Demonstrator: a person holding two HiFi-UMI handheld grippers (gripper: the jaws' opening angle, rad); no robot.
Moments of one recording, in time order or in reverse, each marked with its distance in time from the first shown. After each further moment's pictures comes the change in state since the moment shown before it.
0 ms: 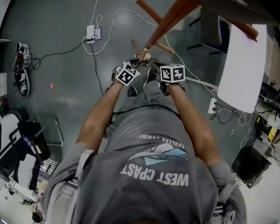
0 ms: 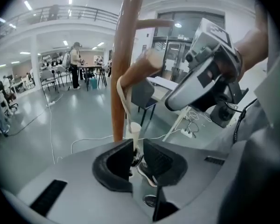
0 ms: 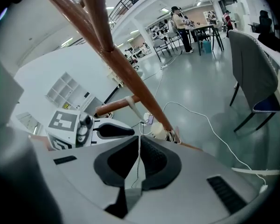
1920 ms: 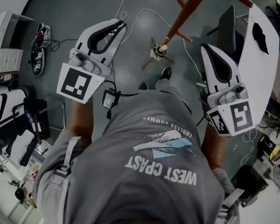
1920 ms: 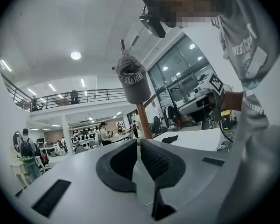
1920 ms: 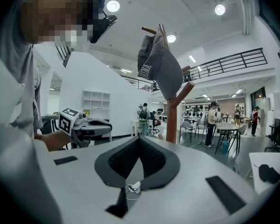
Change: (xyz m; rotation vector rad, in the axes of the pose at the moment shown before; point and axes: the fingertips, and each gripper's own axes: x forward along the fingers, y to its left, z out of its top) left arm -0.450 -0.032 0.230 0.281 -0.731 0.427; right arm -0.342 0.267 0.146 -0.696 -0.733 0.053
